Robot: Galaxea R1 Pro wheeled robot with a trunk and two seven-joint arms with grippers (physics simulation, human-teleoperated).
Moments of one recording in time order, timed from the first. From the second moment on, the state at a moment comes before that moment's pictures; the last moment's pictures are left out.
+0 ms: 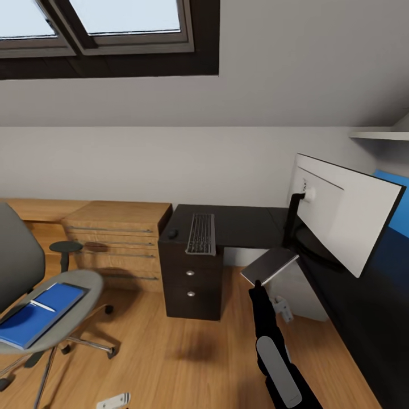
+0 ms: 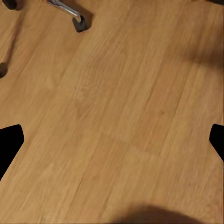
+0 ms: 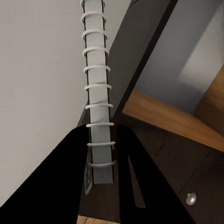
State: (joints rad) left arm -0.11 0.01 -0.05 -0.69 0.25 0.03 0.29; right arm -0.29 0.13 0.18 -1.20 -1.06 -0.36 -0.17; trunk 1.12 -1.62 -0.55
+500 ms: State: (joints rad) left arm -0.11 0.01 -0.06 -0.69 0.25 0.03 0.29; right arm -0.29 0.13 0.17 -1.20 -1.10 -0.35 -0.17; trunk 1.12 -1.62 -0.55
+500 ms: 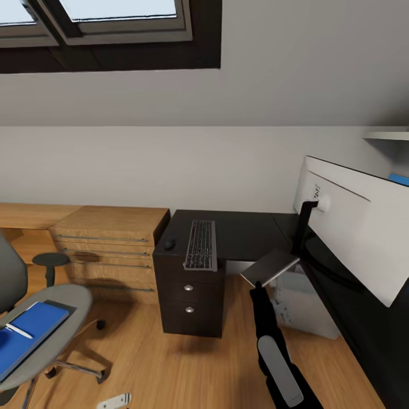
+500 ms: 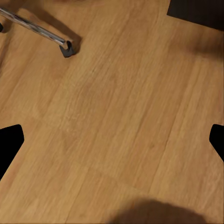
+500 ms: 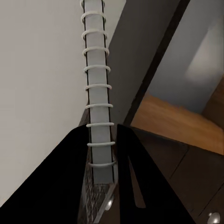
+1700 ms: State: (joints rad) left arm -0.11 0.00 -0.06 -0.71 0.25 0.03 0.29; right arm -0.30 0.04 0.15 -1.19 -1.46 -0.06 0.01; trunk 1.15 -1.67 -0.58
